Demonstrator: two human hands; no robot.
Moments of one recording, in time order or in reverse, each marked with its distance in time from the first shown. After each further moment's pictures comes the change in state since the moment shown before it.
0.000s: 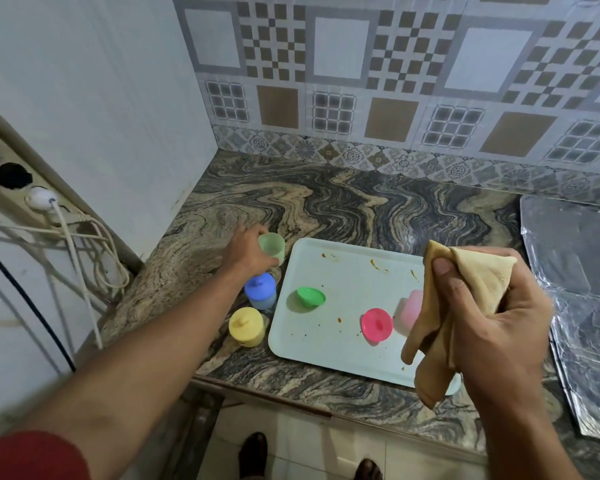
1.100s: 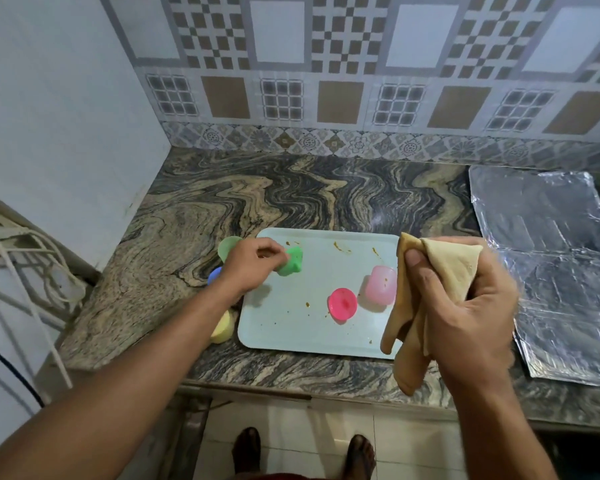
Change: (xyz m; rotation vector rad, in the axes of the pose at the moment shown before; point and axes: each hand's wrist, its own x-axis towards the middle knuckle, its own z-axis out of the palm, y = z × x) left_hand -0.071 0.060 0.014 -0.526 -0.249 0.120; right_hand -0.012 0.015 -0.041 -0.085 0.065 -0.012
